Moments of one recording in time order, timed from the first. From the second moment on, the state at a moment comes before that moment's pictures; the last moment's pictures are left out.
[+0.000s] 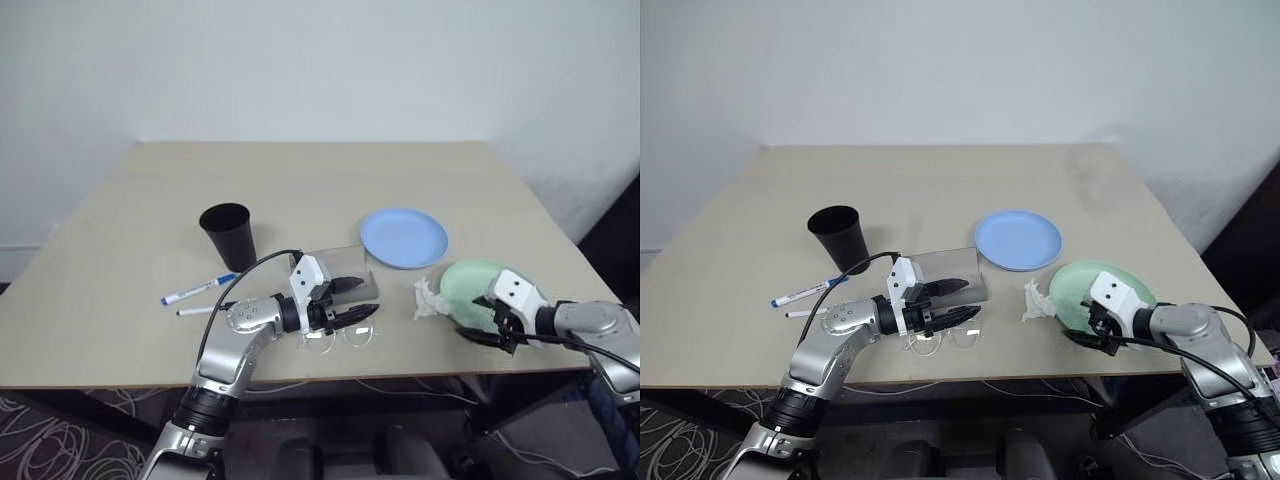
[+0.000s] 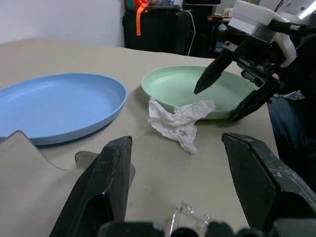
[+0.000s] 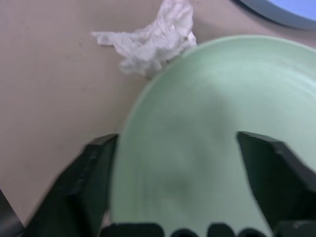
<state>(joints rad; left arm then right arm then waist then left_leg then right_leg) -0.28 0.30 -0.19 -0.04 -0.30 0.31 -0.91 -0.16 -0.85 0.09 -0.09 0.13 0.49 0.95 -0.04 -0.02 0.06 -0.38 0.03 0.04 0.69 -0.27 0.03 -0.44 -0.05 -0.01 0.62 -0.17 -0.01</state>
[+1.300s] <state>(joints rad) -0.28 0.31 -0.21 -0.04 -0.29 0.31 -0.89 -0.42 -0.80 0.14 0.33 -0.04 0.27 0.79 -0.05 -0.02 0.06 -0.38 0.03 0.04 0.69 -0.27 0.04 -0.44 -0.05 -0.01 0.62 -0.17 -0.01</state>
